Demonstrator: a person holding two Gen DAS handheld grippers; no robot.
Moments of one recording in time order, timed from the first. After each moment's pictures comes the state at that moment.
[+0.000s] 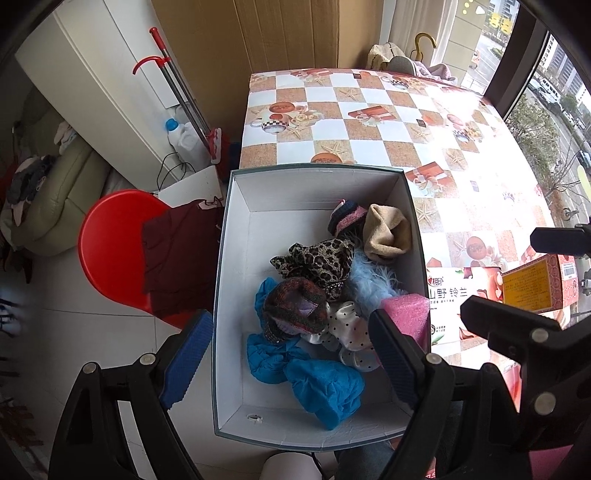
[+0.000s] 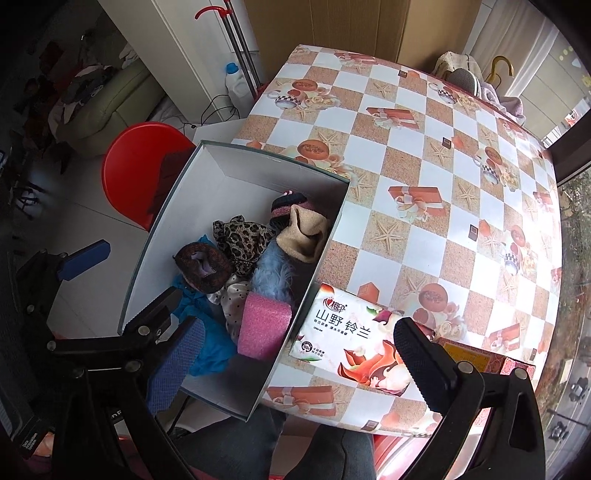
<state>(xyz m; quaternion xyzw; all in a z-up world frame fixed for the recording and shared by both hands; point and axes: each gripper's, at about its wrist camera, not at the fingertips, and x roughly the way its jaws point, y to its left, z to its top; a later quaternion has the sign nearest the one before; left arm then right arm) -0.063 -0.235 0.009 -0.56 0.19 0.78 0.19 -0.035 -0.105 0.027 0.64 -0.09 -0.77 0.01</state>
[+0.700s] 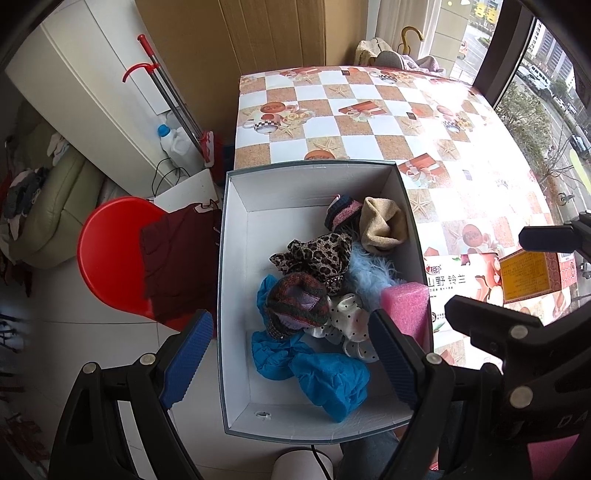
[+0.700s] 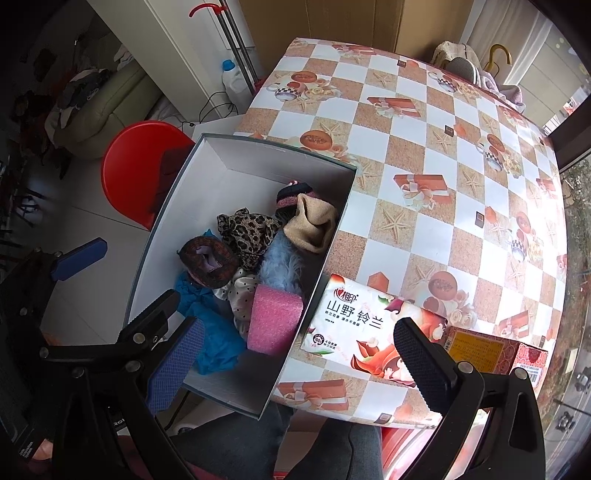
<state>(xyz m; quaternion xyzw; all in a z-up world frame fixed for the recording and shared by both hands) -0.060 -0.237 0.012 -0.56 0.21 0.78 0.21 -0.032 -0.112 0.022 0.64 -0.11 -0.76 0.00</state>
